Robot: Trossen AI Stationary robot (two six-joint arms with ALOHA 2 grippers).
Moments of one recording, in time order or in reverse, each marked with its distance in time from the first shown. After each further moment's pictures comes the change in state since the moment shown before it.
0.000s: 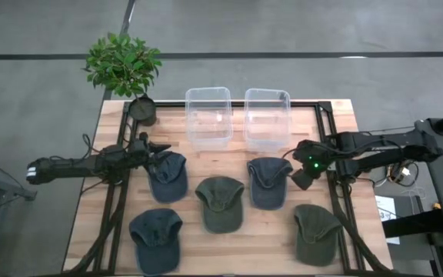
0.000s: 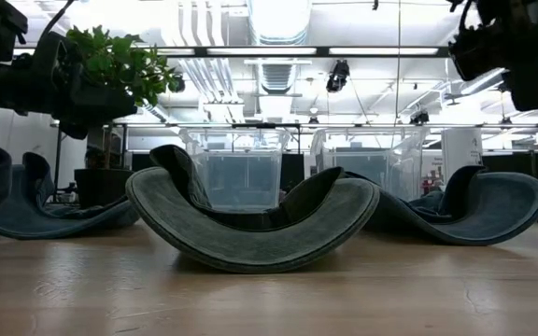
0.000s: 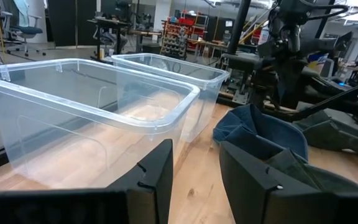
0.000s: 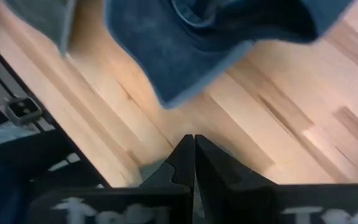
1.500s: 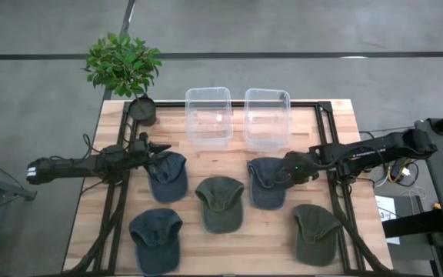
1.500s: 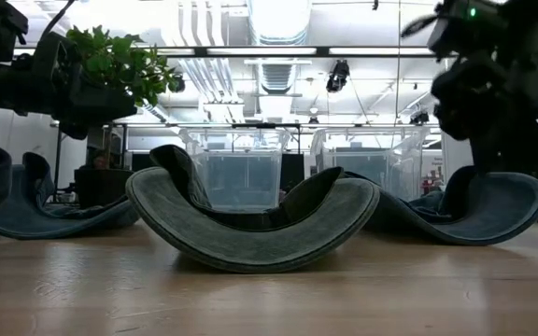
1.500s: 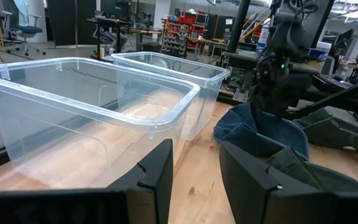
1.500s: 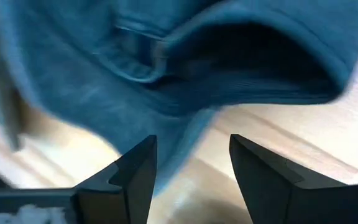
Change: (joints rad) left arm 0.000 0.000 0.000 -0.006 -0.001 0.004; right arm 0.010 0.157 -0.253 0.385 0.114 0.305
